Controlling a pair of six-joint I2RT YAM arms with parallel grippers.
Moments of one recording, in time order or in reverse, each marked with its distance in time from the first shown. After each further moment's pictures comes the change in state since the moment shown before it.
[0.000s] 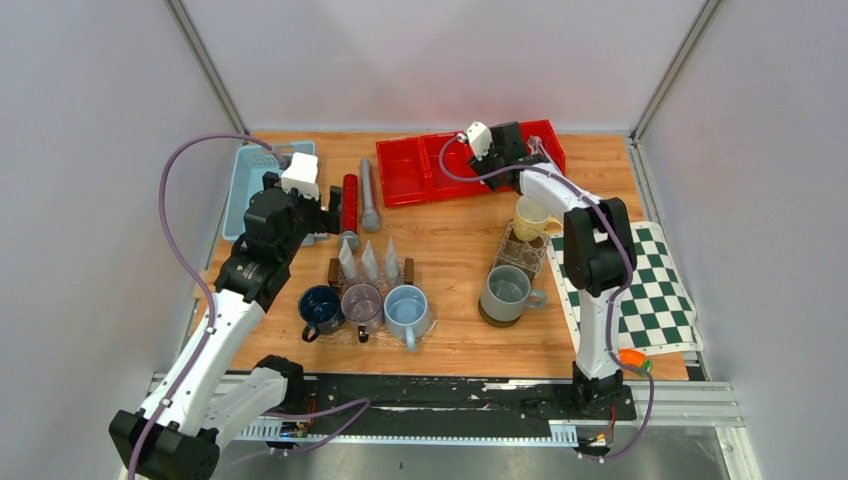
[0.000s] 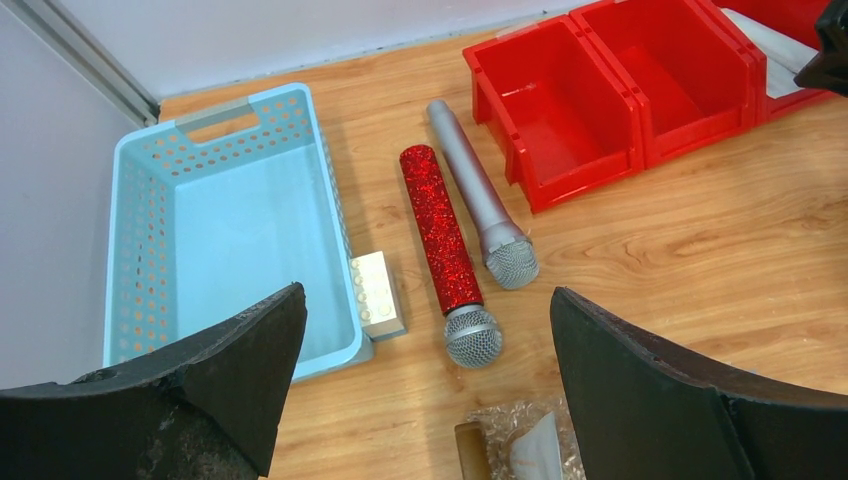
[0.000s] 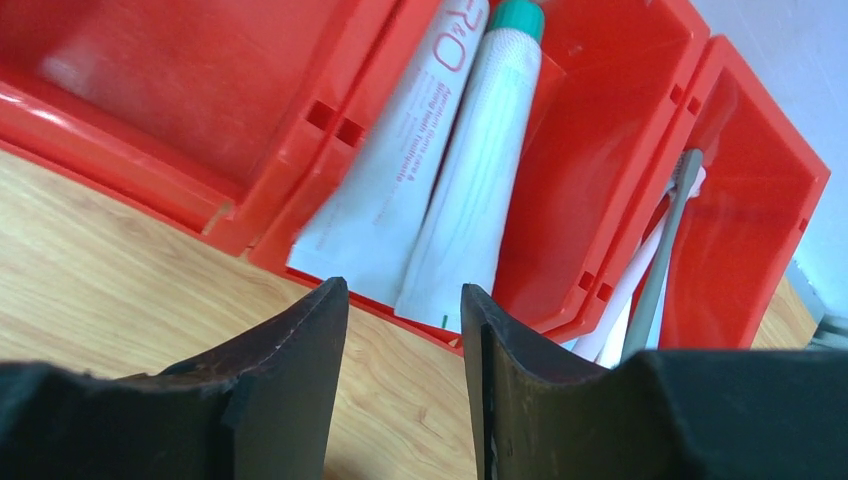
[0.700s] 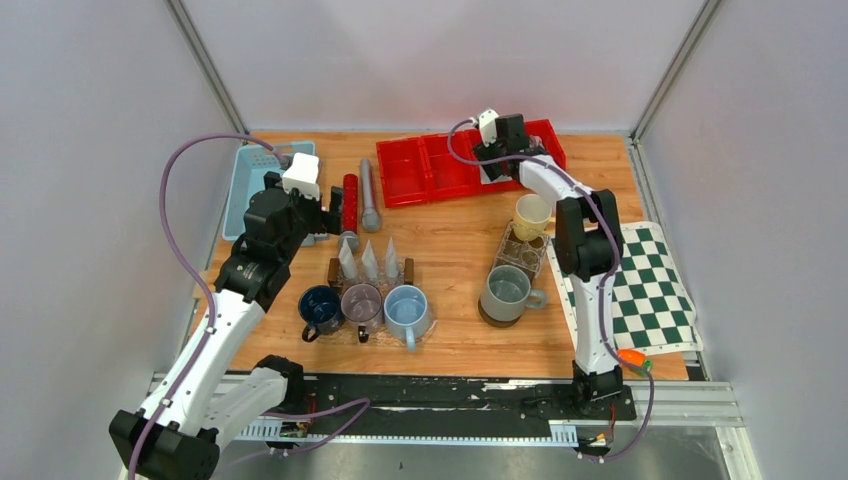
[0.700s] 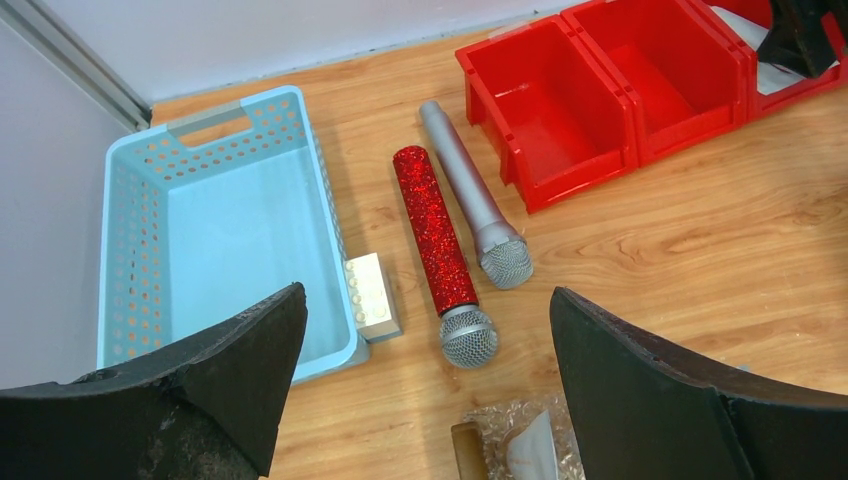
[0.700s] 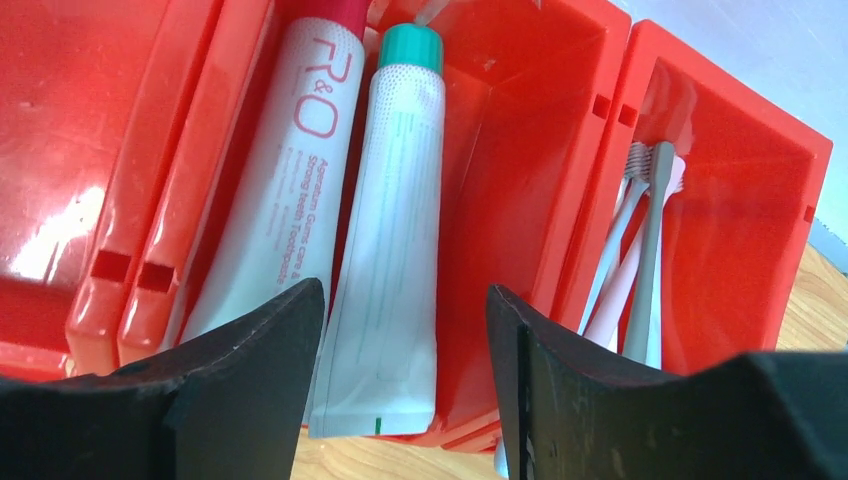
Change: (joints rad) left arm 0.000 0.000 0.000 0.000 0.018 0.003; right arm -0.060 0.175 0.181 0.027 0.062 0.124
